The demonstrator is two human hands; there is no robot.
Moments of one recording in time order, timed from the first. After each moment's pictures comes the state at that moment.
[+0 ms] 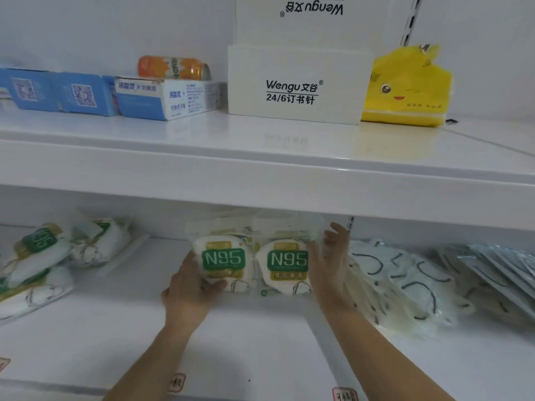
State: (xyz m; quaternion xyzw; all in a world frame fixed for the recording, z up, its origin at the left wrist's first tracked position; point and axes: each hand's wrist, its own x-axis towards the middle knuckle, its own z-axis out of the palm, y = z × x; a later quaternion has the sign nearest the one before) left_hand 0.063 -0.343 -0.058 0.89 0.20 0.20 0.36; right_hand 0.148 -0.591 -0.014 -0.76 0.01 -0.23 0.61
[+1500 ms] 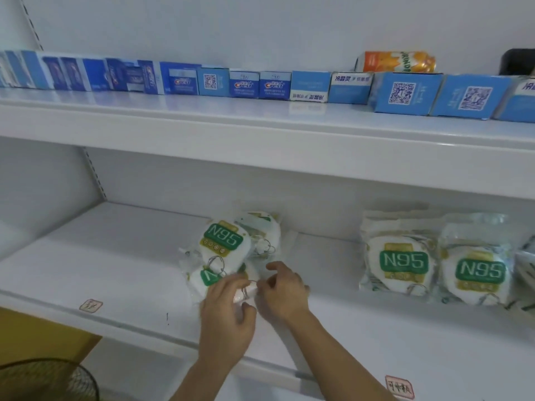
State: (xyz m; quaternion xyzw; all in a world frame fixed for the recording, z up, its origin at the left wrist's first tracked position) left_hand -0.080 -0.092 -0.073 0.86 0.11 0.34 0.36; right_hand 0.016 -0.196 -0.042 -0.92 -0.14 0.07 0.36
